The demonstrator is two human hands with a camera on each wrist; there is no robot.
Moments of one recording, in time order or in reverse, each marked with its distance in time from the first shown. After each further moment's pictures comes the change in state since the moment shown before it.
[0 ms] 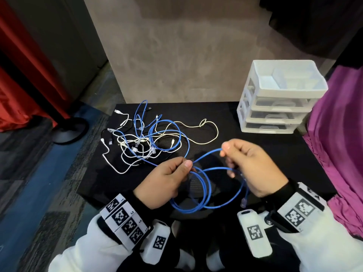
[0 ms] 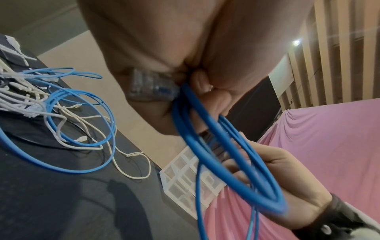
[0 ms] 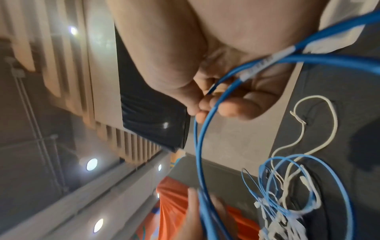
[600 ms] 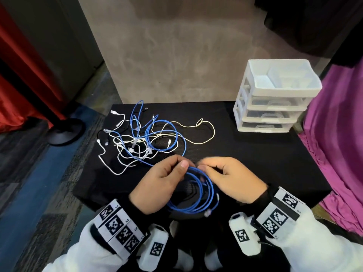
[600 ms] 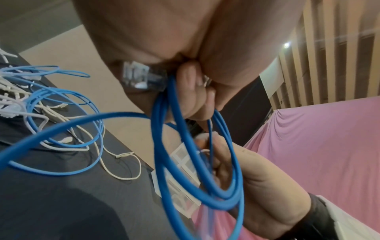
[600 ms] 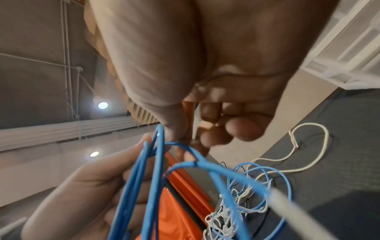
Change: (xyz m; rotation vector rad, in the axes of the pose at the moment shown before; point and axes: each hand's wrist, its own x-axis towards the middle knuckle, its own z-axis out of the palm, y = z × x) left_hand -0.007 0.005 0.007 0.030 0.047 0.173; right_hand -0.011 0.010 0.015 -0.502 -0.292 -0.145
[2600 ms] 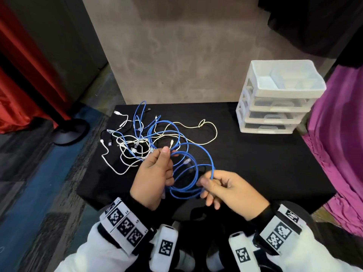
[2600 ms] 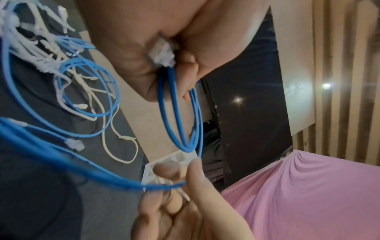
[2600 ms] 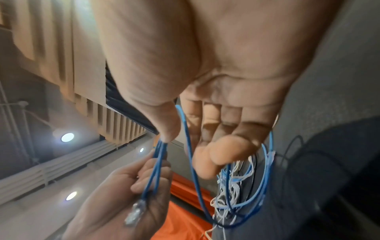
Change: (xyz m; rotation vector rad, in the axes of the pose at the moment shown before) left_hand 0.013 -0.007 -0.001 -0.439 0.364 -0.135; right_hand -0.020 0.022 0.024 0.471 -0.040 0.273
